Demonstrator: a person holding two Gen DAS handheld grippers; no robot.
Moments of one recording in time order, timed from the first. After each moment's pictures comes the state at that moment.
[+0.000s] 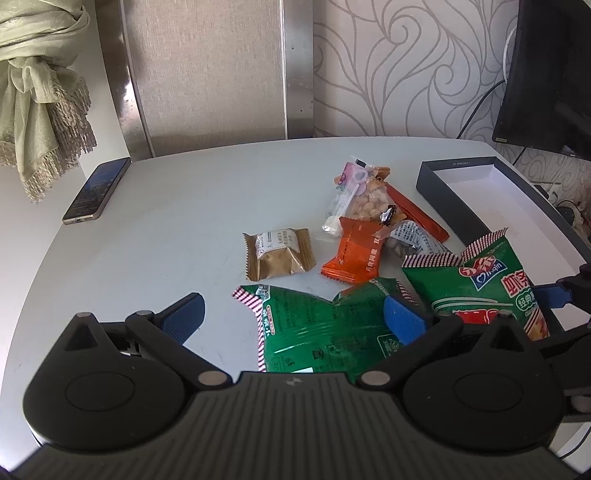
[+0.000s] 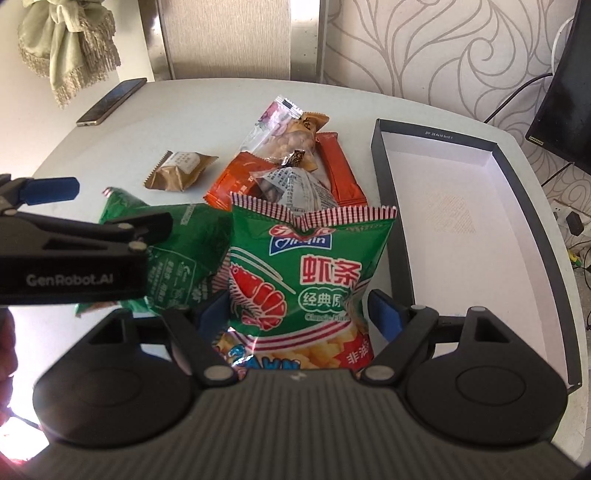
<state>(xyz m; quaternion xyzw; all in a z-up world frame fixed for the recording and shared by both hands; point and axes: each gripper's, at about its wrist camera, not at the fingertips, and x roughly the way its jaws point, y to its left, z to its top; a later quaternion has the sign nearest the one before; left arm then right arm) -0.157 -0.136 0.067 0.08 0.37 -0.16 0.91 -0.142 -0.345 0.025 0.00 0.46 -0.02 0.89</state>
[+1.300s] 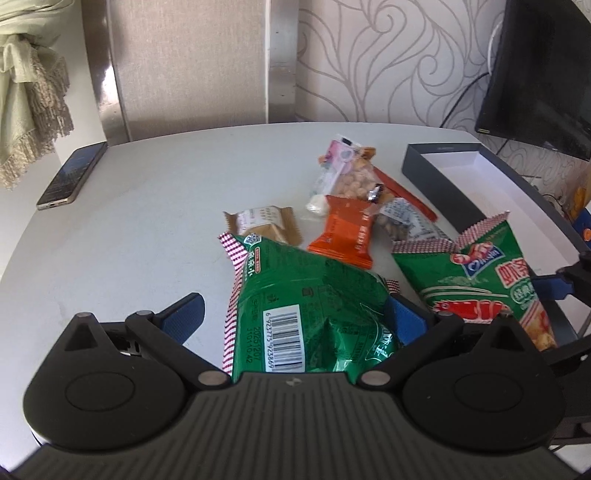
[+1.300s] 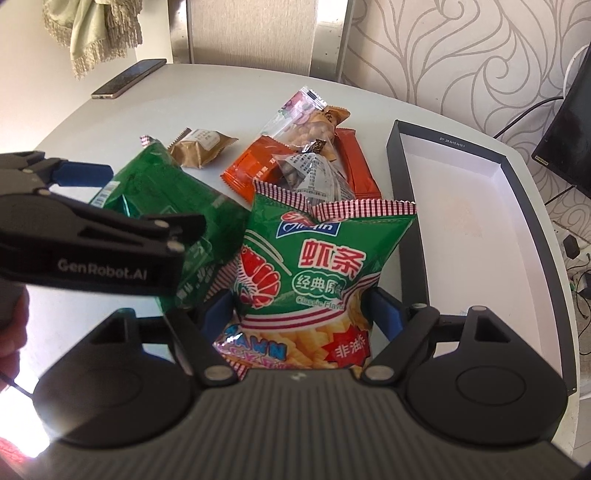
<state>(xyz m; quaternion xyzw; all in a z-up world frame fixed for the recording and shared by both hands) -0.152 -0.131 0.044 0.07 0.38 -0.19 0.90 -0.157 -0.325 0.018 -0.04 0.45 -0.01 0.89</state>
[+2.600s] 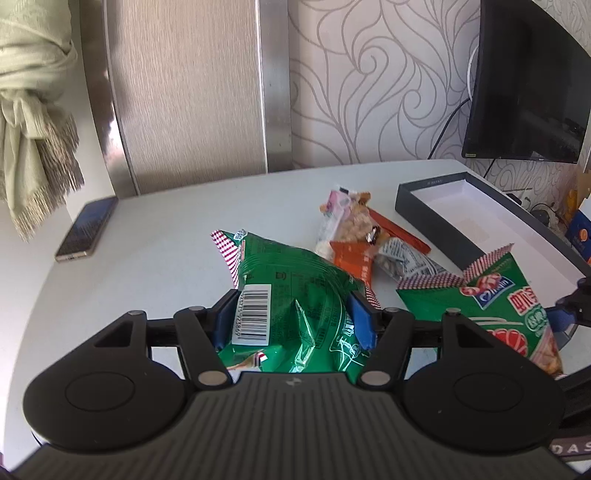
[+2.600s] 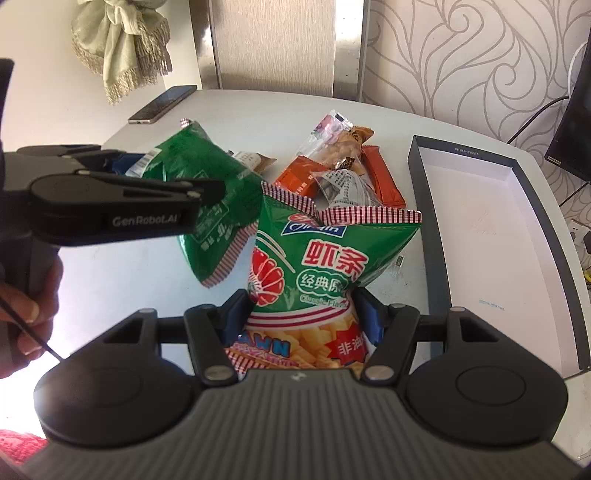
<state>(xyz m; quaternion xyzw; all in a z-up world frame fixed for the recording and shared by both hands) -0.170 -0.117 0.076 0.10 0.31 -0.21 0.92 -0.189 -0.317 0.047 0.00 0.42 0.03 0.91</state>
